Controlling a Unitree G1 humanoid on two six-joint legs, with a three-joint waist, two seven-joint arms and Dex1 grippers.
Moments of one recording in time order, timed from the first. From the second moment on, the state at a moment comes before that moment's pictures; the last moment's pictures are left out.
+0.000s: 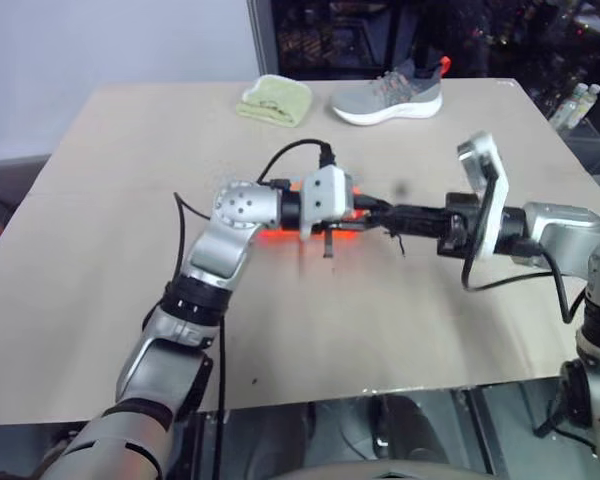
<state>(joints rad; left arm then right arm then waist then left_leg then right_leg) -0.79 0.42 -0.22 0.11 -0.20 0.02 -1.11 -0.69 -0.52 -0.23 -0.33 1.26 1.27 0.45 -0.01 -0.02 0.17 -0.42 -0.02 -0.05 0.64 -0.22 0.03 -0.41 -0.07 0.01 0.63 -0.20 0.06</state>
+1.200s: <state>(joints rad) -0.61 0.42 -0.12 0.09 -0.29 0.43 -0.87 -0.60 -0.75 -0.08 -0.24 0.88 0.91 0.37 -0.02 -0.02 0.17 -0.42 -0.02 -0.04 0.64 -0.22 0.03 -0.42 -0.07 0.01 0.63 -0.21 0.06</state>
